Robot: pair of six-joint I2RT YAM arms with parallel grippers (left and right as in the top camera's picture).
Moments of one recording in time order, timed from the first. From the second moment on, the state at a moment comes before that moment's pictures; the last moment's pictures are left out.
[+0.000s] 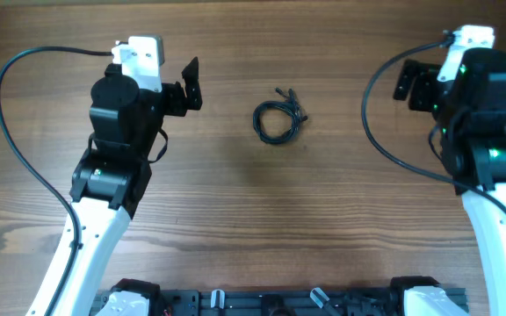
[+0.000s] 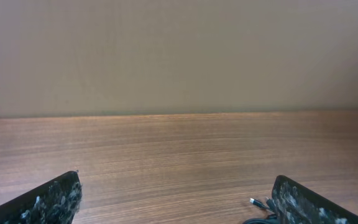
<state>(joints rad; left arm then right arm) -0.21 1.17 0.97 -0.08 -0.03 -0.10 0.02 1.22 1.20 -0.55 0.14 0.06</state>
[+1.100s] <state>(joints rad) -0.30 1.63 0.97 0.05 0.29 -0.20 0.02 1.40 1.20 -0.58 -0.11 0.08</state>
